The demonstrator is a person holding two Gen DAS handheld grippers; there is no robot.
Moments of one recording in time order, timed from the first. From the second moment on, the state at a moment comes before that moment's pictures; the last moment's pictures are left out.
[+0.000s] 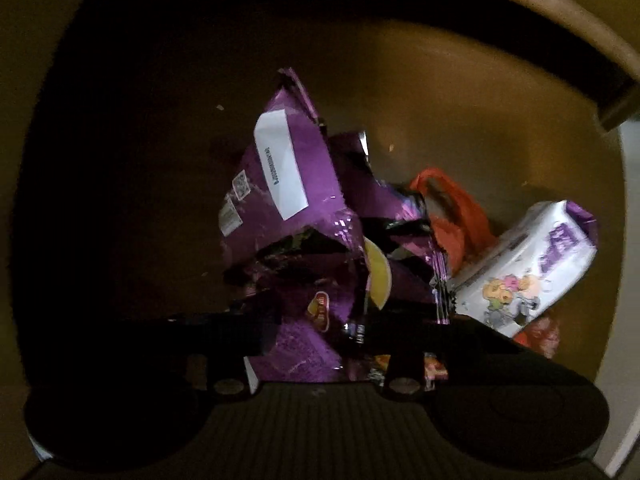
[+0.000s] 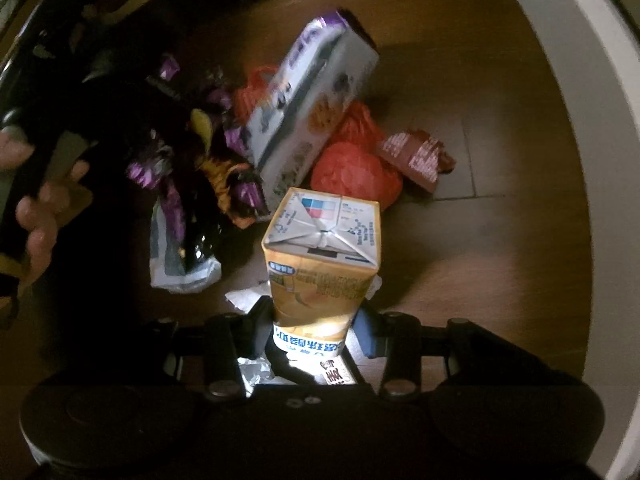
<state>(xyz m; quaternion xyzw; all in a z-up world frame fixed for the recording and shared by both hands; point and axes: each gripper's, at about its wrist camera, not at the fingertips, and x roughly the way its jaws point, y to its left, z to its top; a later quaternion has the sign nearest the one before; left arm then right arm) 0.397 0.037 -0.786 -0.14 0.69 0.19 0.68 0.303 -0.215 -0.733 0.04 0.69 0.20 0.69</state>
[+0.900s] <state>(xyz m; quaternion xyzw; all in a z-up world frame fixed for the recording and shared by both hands) 0.364 0.073 -0.284 -0.20 0.59 0.08 0.78 0.337 -0.191 -0.277 0.01 0.58 0.21 0.79</state>
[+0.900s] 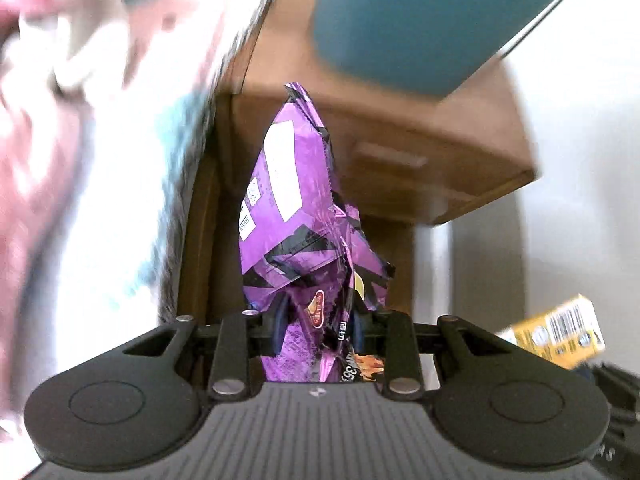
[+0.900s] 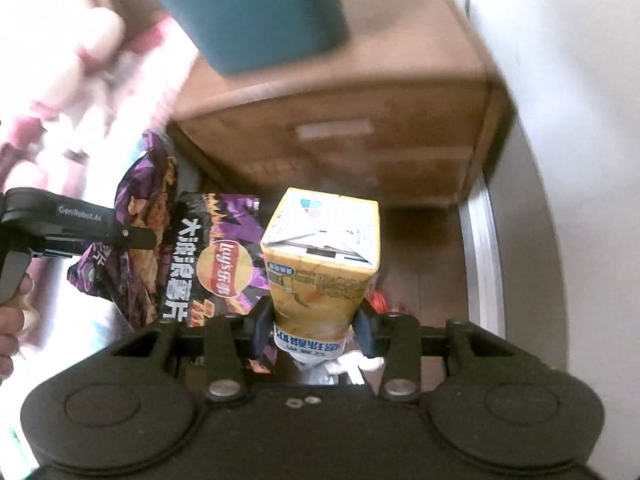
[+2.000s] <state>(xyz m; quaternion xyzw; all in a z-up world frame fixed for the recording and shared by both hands) 0.542 0.067 0.081 -0.10 0.29 0.08 0.95 0.526 -0.125 0.029 -0.06 0.35 0.26 0.90</state>
